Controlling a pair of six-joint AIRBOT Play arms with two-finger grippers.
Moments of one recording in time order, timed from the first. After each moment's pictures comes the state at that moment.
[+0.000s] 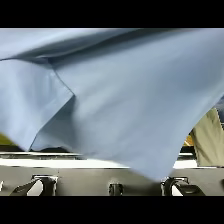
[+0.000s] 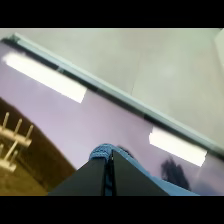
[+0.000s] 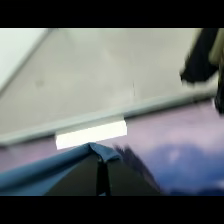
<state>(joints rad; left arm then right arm) 0.36 -0.91 1.92 1.29 -1.35 -1.91 -0.05 -0.95 1.96 -1.44 1.21 1.85</state>
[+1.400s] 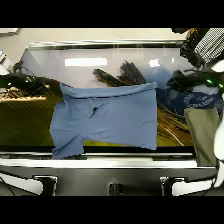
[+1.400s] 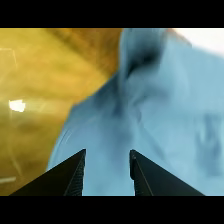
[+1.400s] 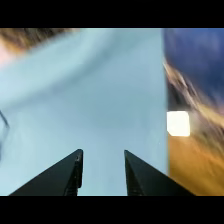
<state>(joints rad) 0.27 -1.70 1.70 1.18 -1.35 -1.59 -0.30 -1.62 1.62 -0.96 1.35 1.47</state>
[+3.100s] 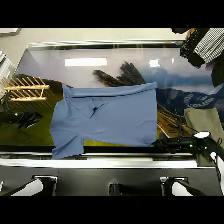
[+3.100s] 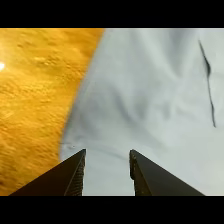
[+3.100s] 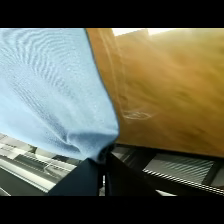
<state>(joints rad) 0.52 -1.23 0.92 1.00 -1.16 -1.35 -0.41 -1.22 0.45 -0.80 1.14 1.13</state>
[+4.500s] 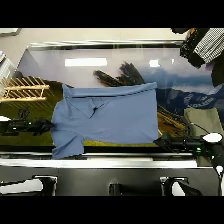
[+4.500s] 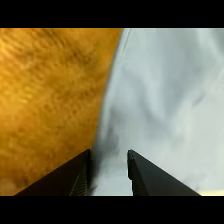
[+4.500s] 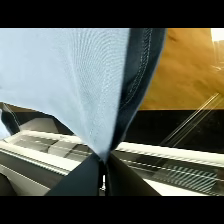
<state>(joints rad) 0.53 -1.49 0.81 0.89 -1.14 -1.10 -0.41 -0.93 0.44 -0.78 1.29 1.24</state>
